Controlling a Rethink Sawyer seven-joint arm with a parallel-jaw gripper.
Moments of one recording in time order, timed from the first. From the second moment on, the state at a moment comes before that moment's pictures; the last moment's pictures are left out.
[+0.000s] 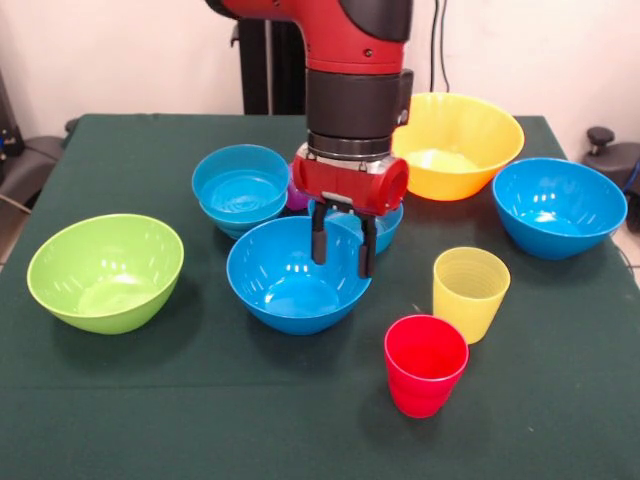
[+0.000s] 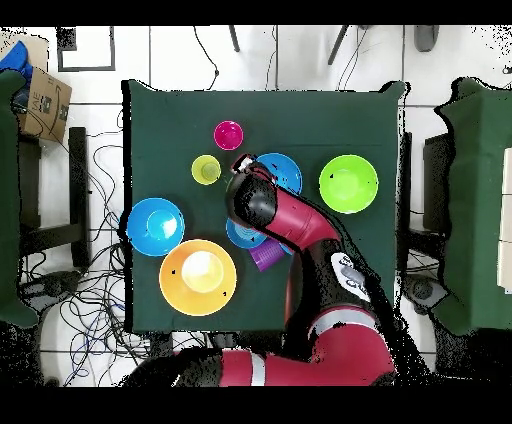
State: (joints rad) arm -0.27 -0.54 0.06 1.75 0.29 0.03 1.87
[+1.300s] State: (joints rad) arm -0.23 -0.39 -0.02 1.70 0.29 0.02 1.87
